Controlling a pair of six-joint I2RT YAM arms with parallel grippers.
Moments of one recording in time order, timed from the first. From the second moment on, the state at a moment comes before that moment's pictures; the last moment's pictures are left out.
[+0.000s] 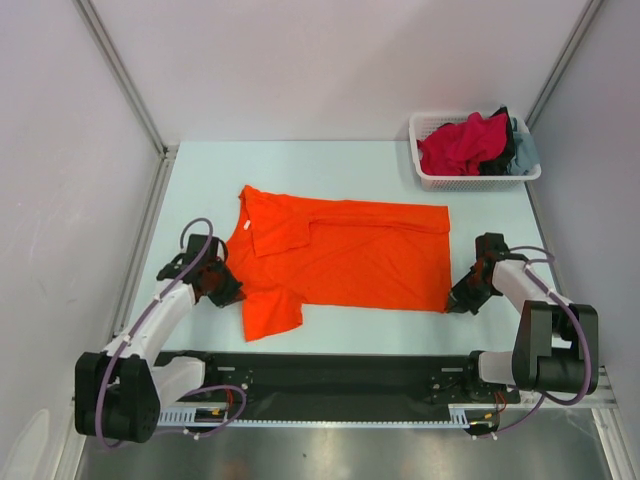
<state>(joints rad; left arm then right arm) -0.11 1.07 0.59 -0.68 0.08 -0.81 -0.09 1.32 0.63 -0.71 -0.12 0.78</state>
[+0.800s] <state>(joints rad) -0.15 1.43 1.13 -0.64 0.03 -0.66 -0.10 1.60 0.99 -0.66 -0.25 0.47</state>
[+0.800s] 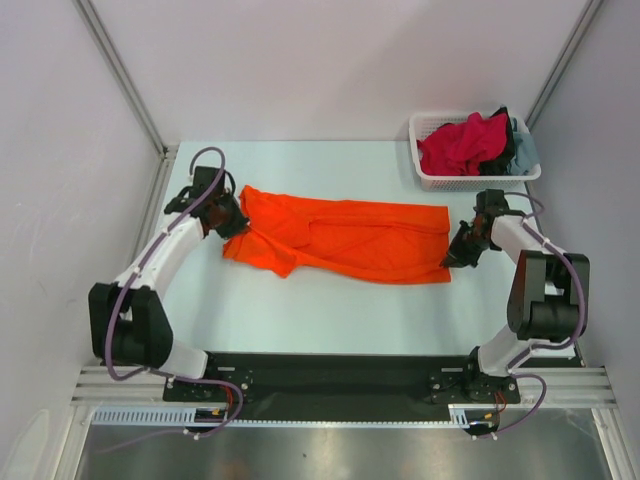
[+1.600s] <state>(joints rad) -0.11 1.82 1.47 -0.64 0.07 -0.65 -0.14 1.95 1.44 -0.73 -0.26 0.41</state>
